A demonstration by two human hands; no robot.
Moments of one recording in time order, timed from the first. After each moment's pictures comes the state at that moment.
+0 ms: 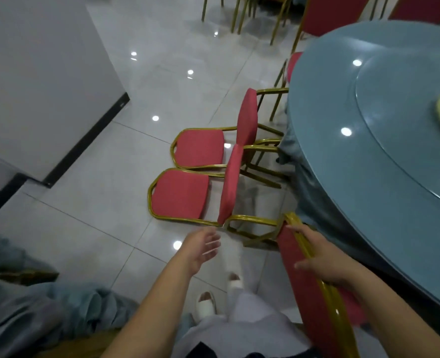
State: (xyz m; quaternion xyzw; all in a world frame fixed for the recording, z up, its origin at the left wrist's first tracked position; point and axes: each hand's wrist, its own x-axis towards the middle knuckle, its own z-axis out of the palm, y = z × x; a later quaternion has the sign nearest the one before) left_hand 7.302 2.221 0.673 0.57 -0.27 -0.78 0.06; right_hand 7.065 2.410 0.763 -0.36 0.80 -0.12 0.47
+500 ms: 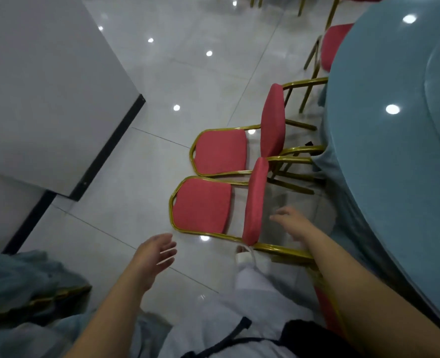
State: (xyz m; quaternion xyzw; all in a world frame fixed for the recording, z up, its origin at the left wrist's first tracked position) left_hand 7.326 2.026 0.670 0.69 -0.31 -0.64 0.09; right_hand 6.997 2.150 0.638 -0.16 0.81 -0.22 0.51
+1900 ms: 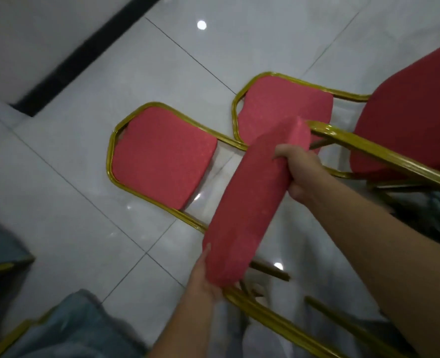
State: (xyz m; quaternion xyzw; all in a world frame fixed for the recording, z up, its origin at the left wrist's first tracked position) left_hand 7.336 1.898 0.258 0.66 0.13 -0.73 0.14; right_hand 7.122 1.750 0.365 0.01 0.72 -0.42 0.54
